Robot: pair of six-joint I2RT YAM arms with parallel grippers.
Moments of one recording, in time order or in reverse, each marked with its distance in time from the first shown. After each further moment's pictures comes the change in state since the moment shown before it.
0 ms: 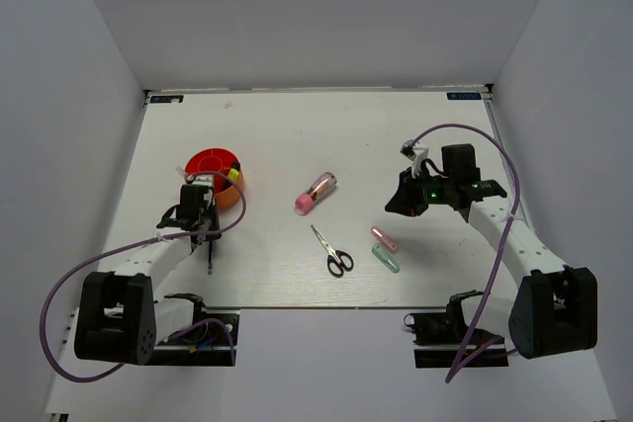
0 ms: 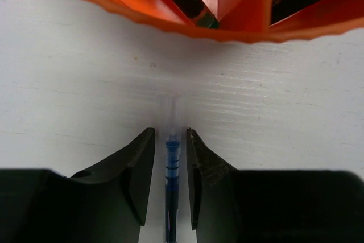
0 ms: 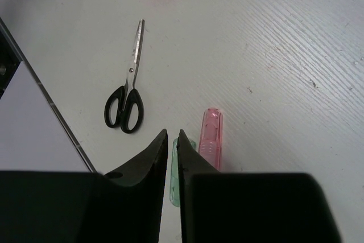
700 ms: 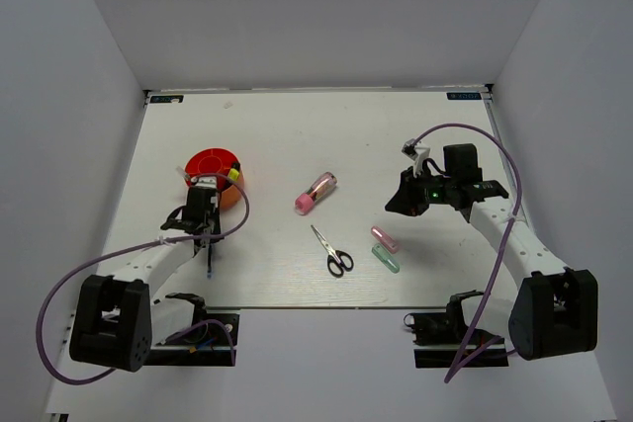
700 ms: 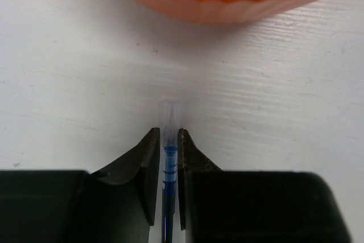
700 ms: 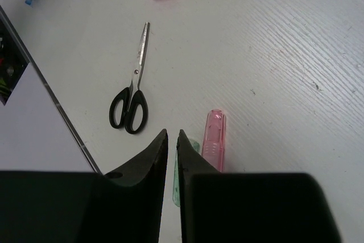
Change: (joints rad) left arm -0.078 -0.018 0.000 -0.036 -0.107 -0.047; right arm -0.012 -0.008 0.000 0.000 -0.026 0.004
